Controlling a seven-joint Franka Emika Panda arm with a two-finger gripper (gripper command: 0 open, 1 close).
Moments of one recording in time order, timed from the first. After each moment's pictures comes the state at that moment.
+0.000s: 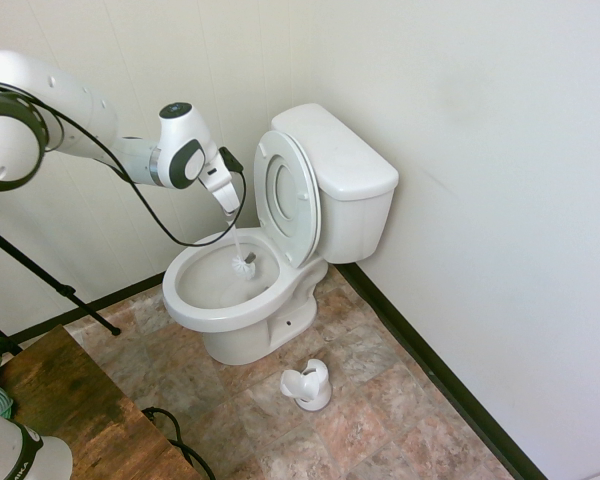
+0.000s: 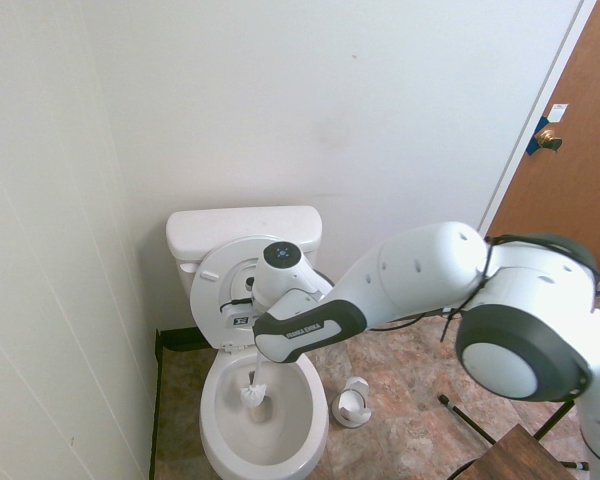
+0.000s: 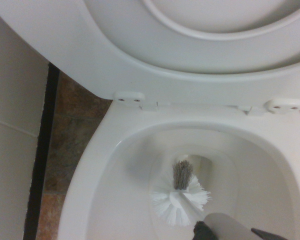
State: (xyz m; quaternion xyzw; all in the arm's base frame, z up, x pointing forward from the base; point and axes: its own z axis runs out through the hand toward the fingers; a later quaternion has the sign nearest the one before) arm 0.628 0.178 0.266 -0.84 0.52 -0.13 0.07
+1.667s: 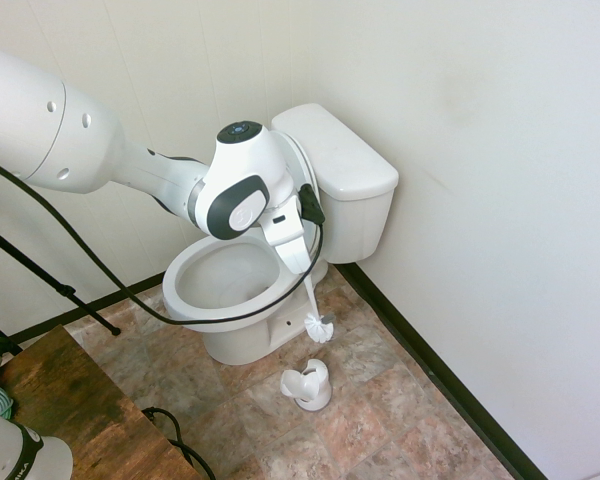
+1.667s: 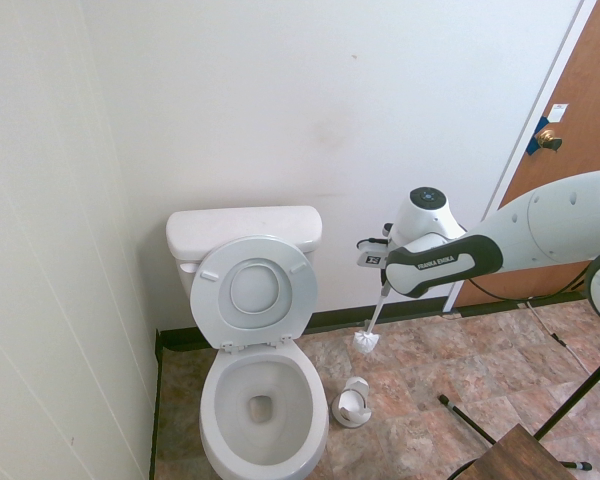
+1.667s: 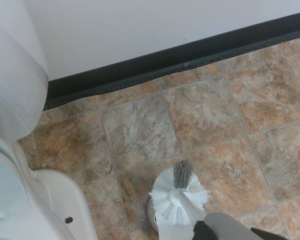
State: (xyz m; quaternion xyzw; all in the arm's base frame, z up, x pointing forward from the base) arm 0.562 -0.125 0.327 -0.73 0.66 -0.17 0.02
